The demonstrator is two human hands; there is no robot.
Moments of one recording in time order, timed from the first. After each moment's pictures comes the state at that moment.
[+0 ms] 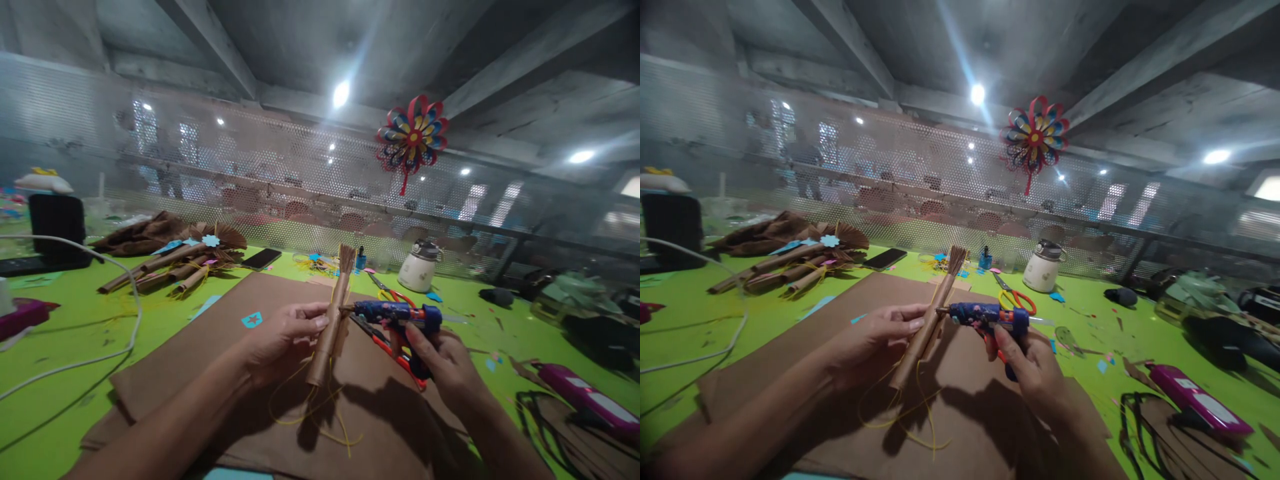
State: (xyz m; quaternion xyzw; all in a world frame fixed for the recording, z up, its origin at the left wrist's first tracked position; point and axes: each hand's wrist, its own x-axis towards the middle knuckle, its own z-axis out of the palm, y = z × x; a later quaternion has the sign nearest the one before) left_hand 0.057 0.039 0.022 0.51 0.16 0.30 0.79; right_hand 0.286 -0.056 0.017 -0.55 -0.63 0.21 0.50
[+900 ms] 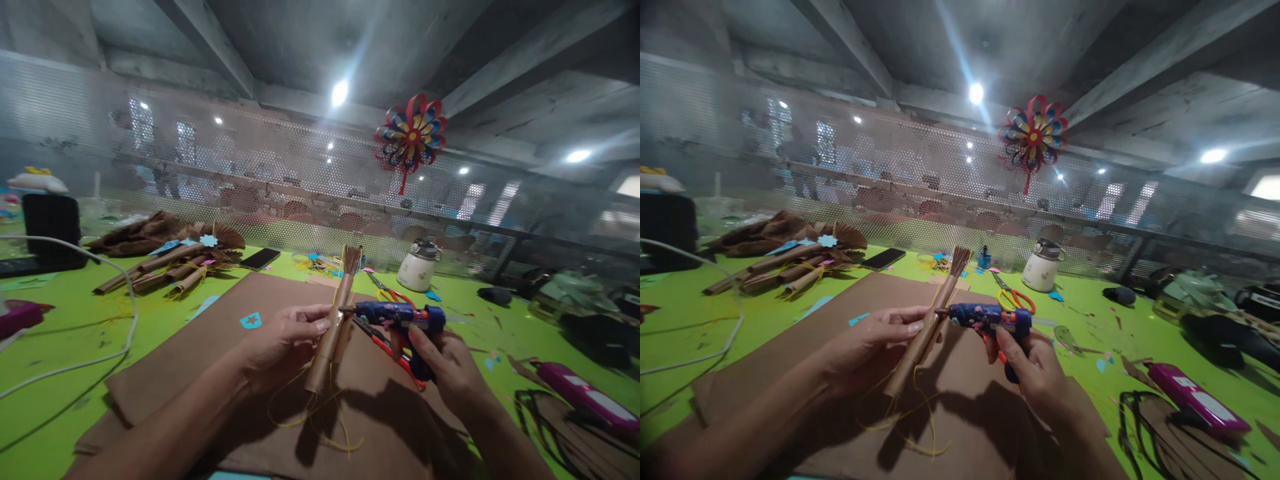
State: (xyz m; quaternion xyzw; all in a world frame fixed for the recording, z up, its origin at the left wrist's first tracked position) left_hand 0.058 0.029 0.027 0.48 0.12 0.30 0.82; right_hand 0.291 -0.055 0.011 -0.55 -0.61 0.25 0.52
